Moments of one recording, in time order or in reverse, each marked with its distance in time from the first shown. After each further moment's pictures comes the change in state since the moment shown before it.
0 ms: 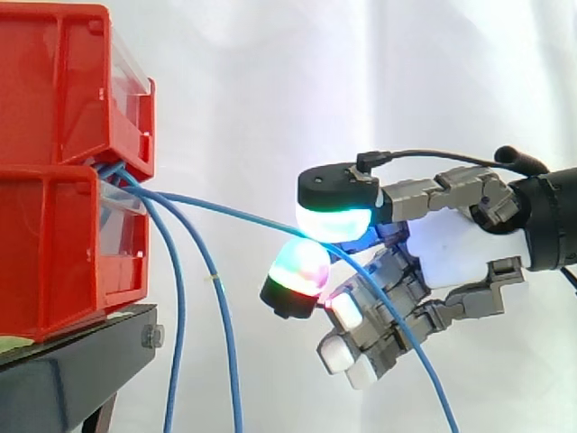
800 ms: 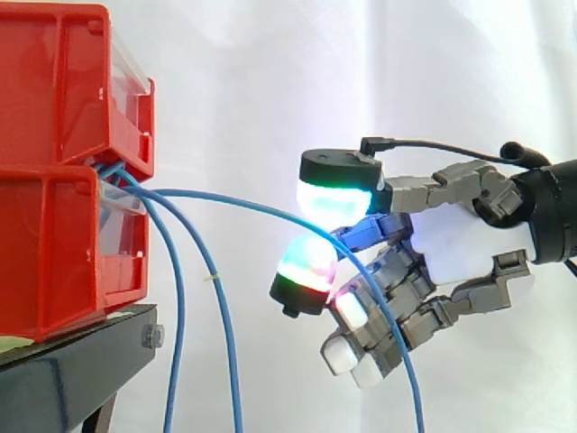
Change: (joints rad) arm 0.000 0.000 0.023 -0.051 -0.011 0.005
